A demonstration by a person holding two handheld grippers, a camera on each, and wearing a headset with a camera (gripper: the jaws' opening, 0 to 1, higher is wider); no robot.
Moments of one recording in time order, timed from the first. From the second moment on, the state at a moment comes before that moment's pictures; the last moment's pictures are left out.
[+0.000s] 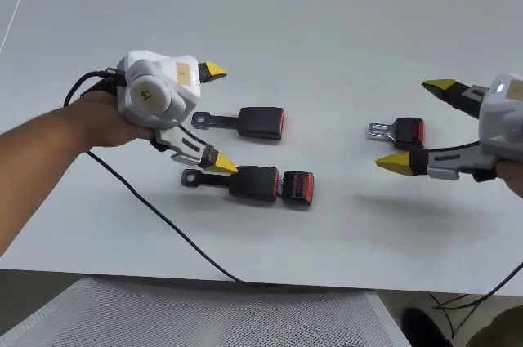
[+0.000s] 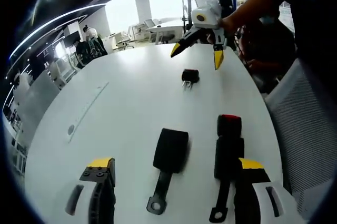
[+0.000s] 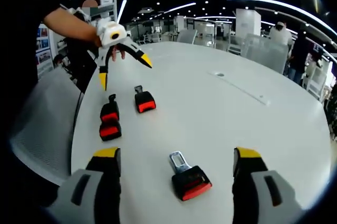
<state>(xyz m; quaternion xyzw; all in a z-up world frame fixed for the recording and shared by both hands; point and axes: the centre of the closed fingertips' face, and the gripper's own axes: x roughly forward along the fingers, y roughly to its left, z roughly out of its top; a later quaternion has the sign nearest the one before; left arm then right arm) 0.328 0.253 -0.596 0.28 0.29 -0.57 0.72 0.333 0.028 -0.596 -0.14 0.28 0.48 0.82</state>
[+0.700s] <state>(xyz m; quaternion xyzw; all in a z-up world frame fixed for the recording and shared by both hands) 0.339 0.237 -0.656 0.29 0.33 -0.60 0.67 0.324 -0.005 -0.652 -0.15 0.36 0.55 0.74</state>
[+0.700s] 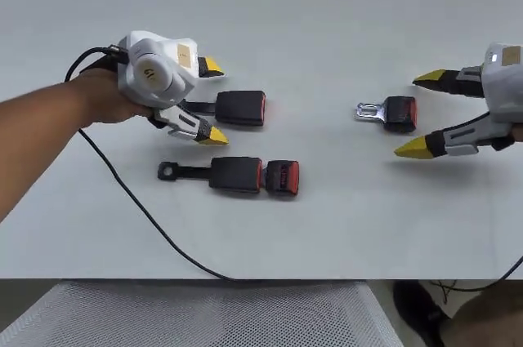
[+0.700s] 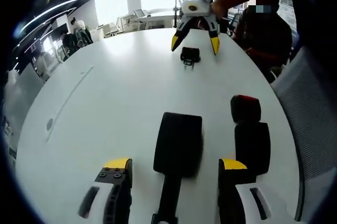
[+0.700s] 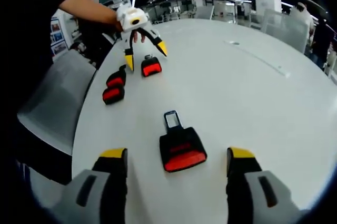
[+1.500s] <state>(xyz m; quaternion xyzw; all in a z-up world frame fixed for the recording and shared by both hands) 0.343 0.228 -0.652 0.29 0.31 -0.61 0.67 0.331 0.001 -0.656 -0.18 0.34 0.57 0.73</state>
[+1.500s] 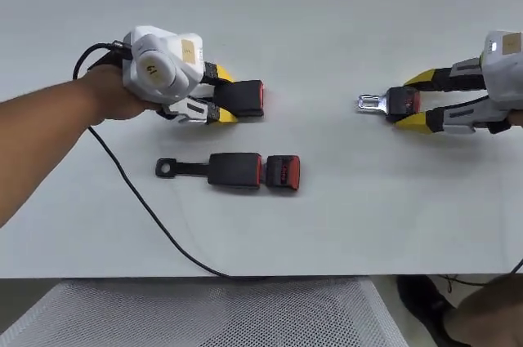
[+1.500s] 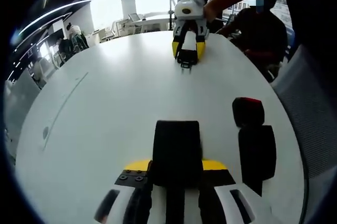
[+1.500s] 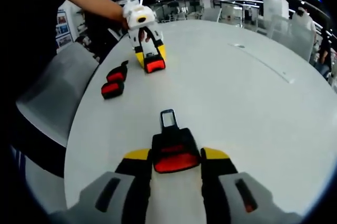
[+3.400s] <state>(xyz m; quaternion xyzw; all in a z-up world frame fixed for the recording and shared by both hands) 0.340 0.231 -0.661 0.31 0.32 -0.63 0.64 0.334 0.134 -0.657 -0.11 0.26 0.61 0.74</state>
